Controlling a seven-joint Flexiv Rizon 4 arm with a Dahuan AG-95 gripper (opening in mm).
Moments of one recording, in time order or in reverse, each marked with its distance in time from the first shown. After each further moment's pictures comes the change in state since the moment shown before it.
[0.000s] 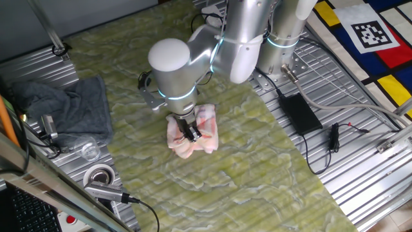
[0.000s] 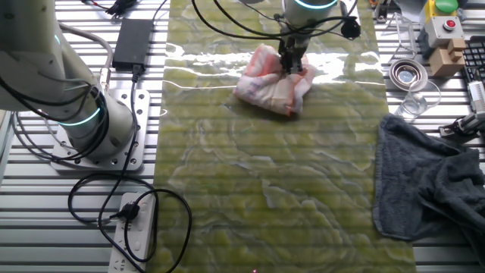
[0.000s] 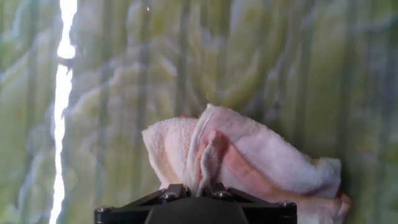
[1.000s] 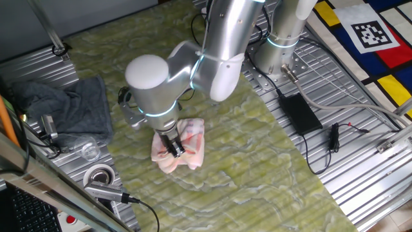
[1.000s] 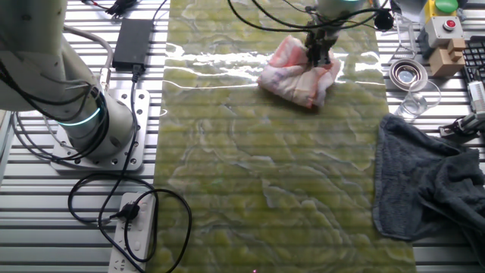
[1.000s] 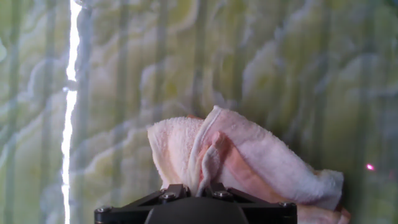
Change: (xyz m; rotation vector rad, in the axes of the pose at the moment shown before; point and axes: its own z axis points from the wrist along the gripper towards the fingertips) arm -0.069 0.017 0.000 -0.006 -0.014 0.000
